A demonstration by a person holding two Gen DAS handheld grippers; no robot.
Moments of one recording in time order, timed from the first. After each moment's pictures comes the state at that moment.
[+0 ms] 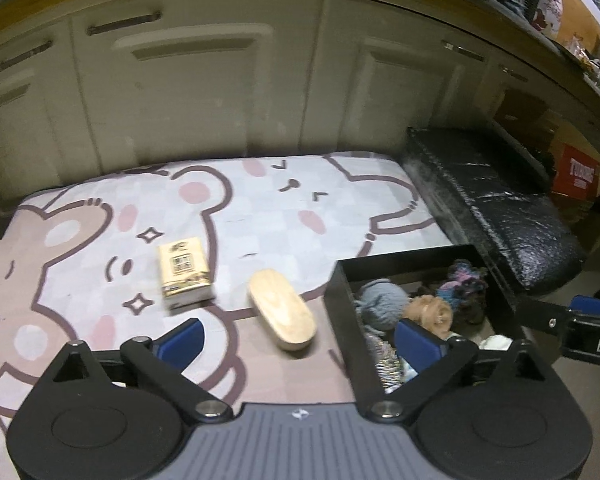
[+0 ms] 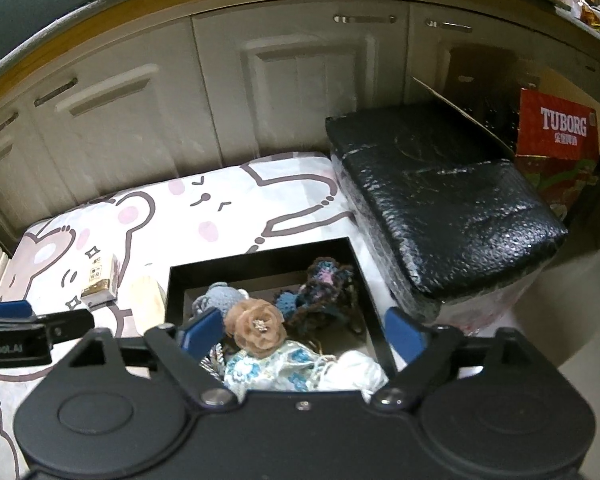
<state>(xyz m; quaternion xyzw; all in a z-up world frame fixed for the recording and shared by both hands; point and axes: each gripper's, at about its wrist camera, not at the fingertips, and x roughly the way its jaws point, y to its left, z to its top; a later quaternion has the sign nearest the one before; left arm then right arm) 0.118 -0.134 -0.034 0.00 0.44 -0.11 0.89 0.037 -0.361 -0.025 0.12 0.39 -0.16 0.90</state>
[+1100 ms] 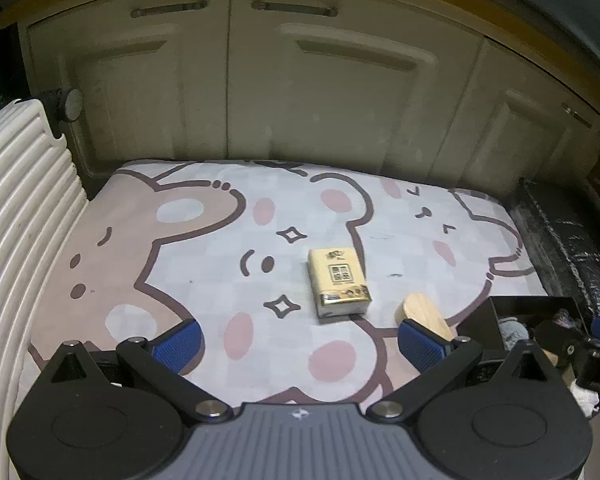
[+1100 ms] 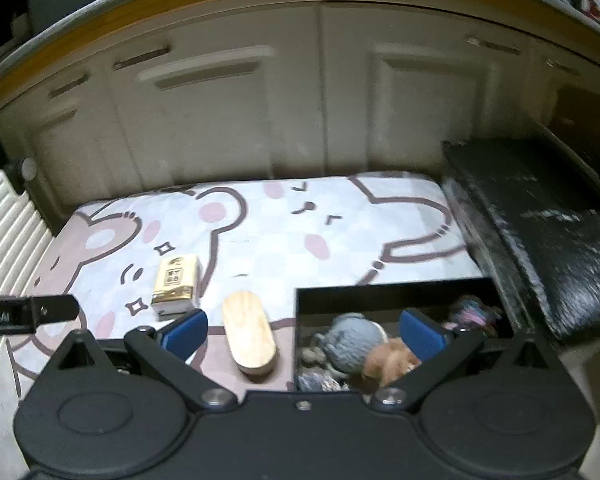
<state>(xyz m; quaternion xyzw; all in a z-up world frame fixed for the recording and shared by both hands) 0.134 -0.013 -0.044 -0.06 0.43 0.00 0.90 0.106 -0.268 -0.042 0.07 0.38 -0.08 0.92</state>
